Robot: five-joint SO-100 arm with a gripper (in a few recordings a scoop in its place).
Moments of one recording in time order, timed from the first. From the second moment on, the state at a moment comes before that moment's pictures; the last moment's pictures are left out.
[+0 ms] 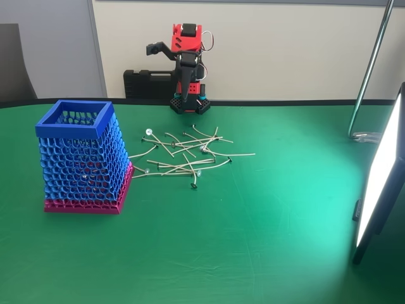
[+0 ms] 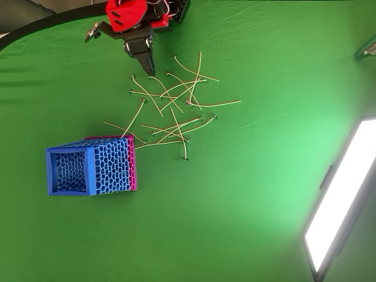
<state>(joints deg) 3.2 171.1 139.5 75.0 -8.5</state>
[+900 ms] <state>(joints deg) -7.0 105.8 84.8 81.7 -57.7</state>
